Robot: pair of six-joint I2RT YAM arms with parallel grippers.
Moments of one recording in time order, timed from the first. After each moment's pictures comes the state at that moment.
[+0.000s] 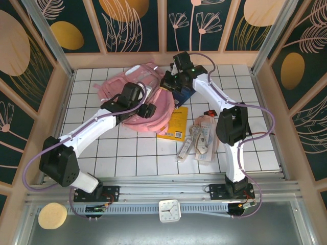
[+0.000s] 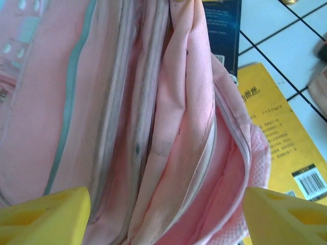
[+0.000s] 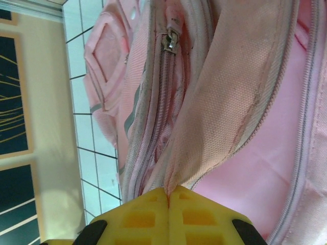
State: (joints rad) left arm -0.56 1.51 1.21 -0.45 -0.05 -0.03; right arm 0.50 2.11 2.03 -0.76 -0.46 0.76
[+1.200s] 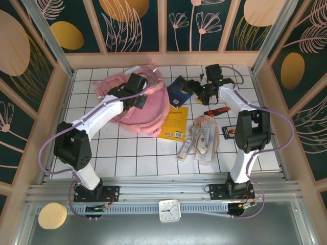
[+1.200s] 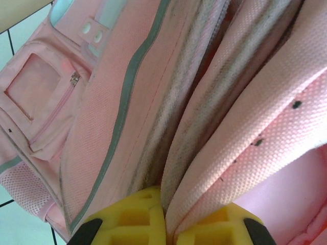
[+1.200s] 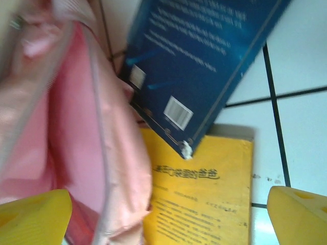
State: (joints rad) left arm -0.51 1.73 1.45 -0.66 -0.27 -0.02; right arm 0.24 1.89 1.49 -0.60 -0.48 0.61
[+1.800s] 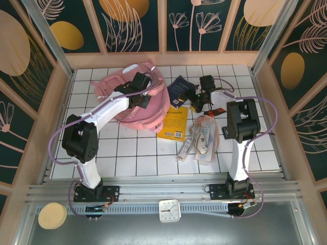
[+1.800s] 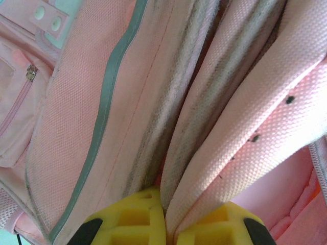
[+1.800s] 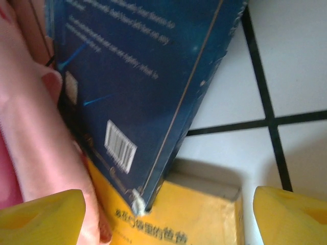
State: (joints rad) left arm -0.51 1.84 1.52 -0.67 -0.22 -0.04; right arm 0.24 2.09 1.43 -0.35 -0.53 0.73
